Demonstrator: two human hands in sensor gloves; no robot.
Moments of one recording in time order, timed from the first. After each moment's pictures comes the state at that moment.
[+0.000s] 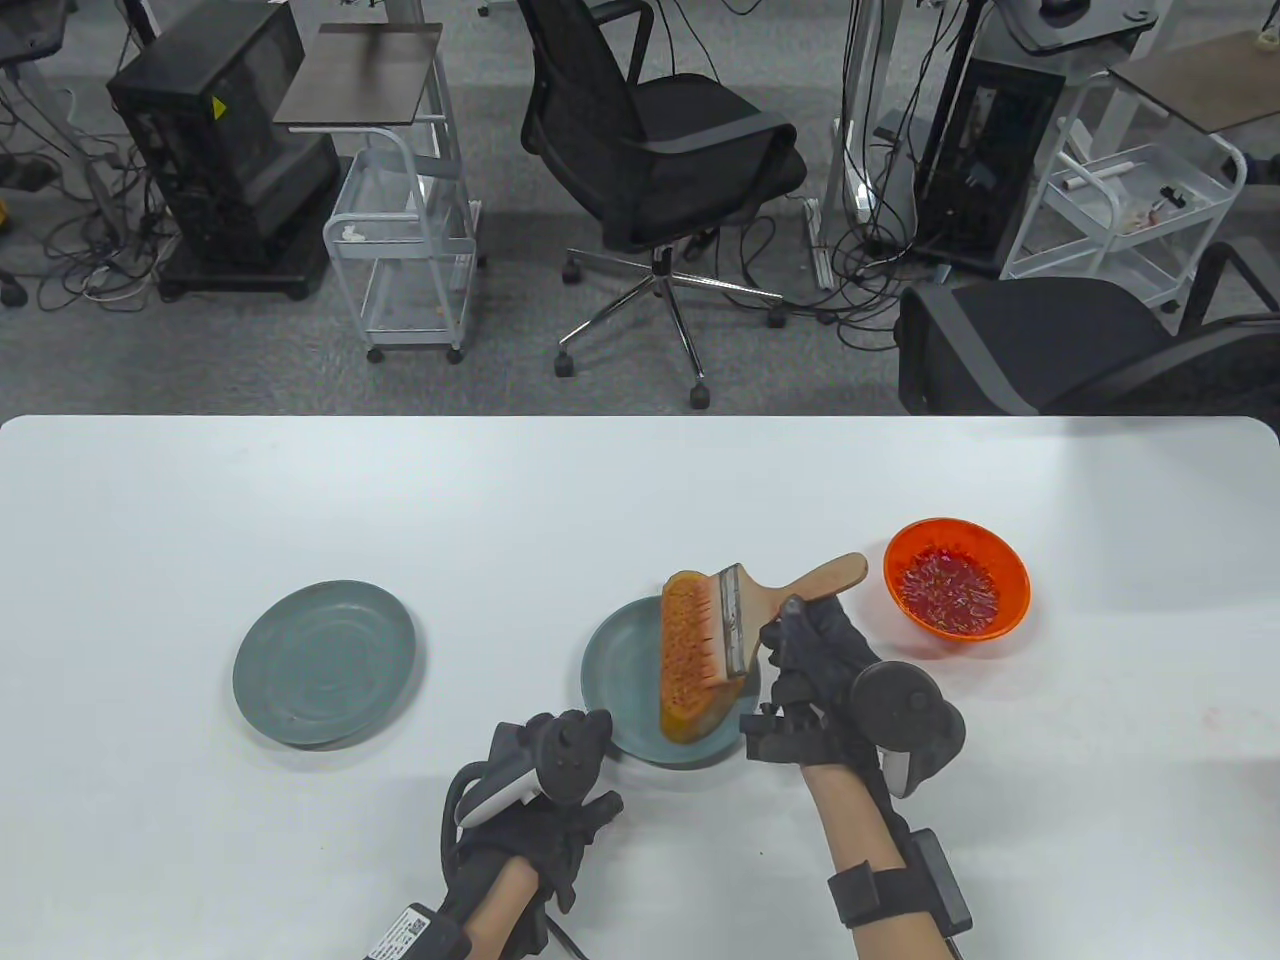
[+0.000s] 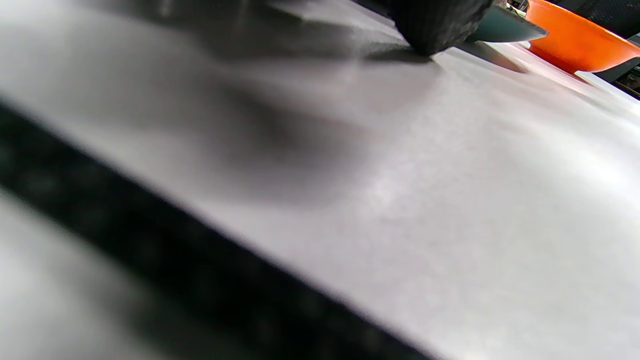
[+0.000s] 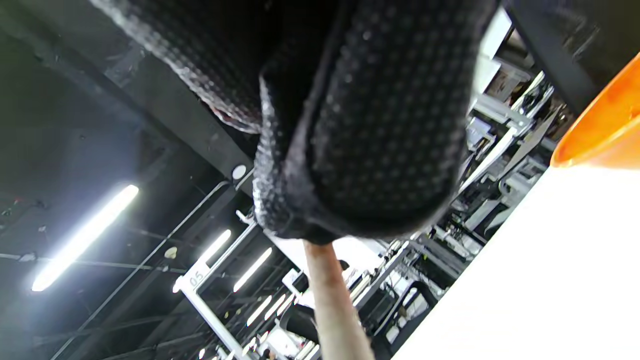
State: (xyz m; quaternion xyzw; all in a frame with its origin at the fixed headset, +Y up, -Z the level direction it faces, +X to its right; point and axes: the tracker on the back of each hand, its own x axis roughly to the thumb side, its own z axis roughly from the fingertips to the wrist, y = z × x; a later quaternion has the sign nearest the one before) left_hand -0.128 -0.806 -0.289 -0.27 -0.14 0.14 0.94; right_hand 0.177 -0.719 -0.336 -0.05 -0.31 0.84 0.45
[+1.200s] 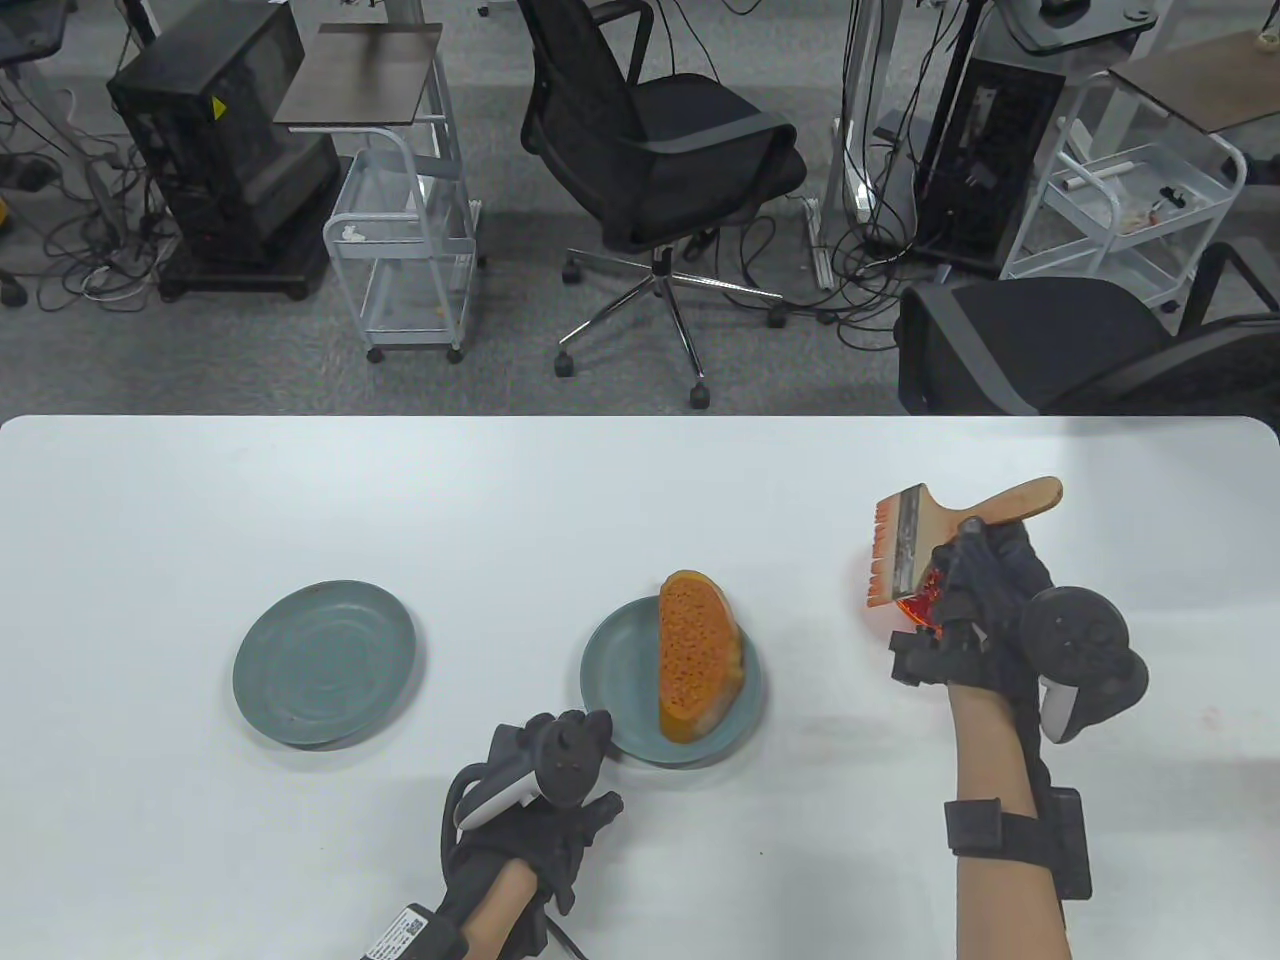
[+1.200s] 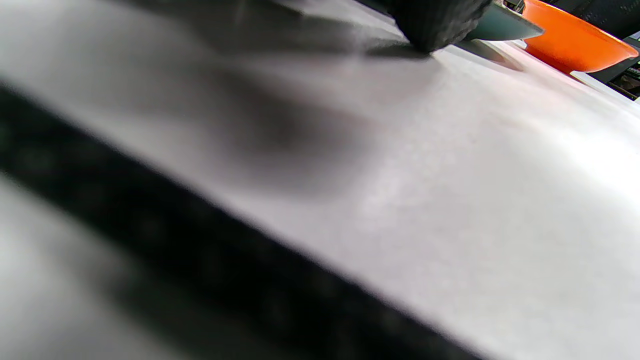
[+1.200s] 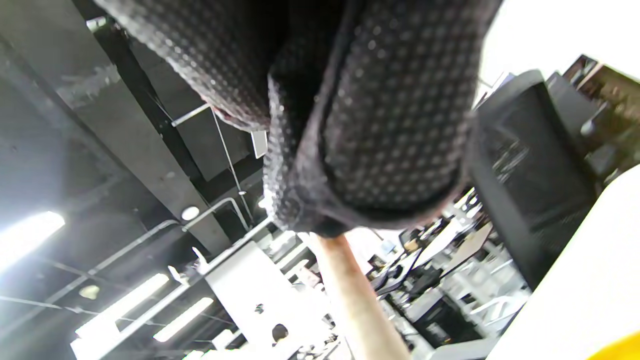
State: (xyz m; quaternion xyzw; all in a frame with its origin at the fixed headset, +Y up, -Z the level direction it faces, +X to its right) left_hand -0.128 -0.807 -0.287 -0.27 -0.14 0.14 0.94; right_hand 0.294 -0.640 -0.358 -0.16 -0.36 0.85 0.35
